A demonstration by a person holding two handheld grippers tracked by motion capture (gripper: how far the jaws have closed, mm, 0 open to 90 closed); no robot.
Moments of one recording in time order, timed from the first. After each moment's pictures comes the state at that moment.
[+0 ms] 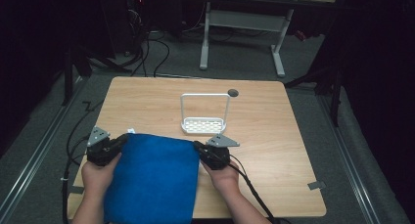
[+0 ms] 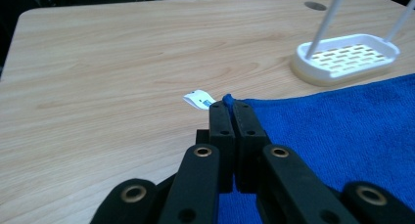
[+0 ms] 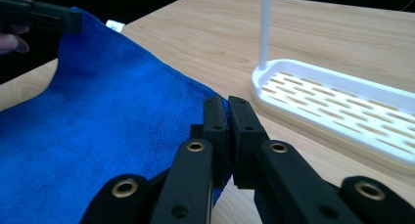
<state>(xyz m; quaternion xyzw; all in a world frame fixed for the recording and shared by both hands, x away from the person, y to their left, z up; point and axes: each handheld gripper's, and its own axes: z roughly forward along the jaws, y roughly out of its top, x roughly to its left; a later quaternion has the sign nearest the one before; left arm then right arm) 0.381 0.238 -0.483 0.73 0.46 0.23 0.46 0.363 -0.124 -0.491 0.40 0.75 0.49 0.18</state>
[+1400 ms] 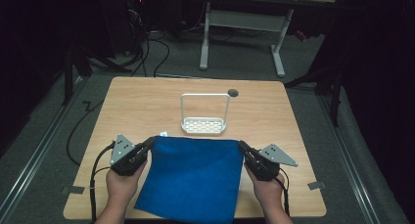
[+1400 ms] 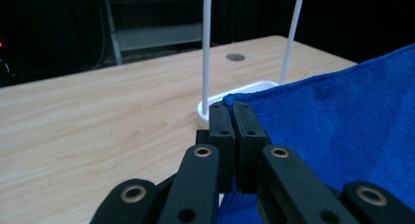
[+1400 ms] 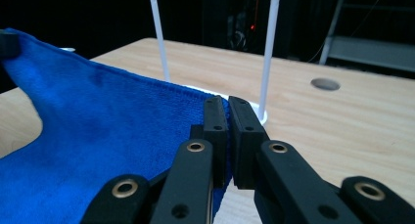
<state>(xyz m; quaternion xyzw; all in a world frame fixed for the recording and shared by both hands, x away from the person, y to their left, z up) 0.336 0.164 -0.452 0.71 0.37 0.26 0.54 0.308 -0.237 -0.459 0.42 0.68 0.52 0.29</state>
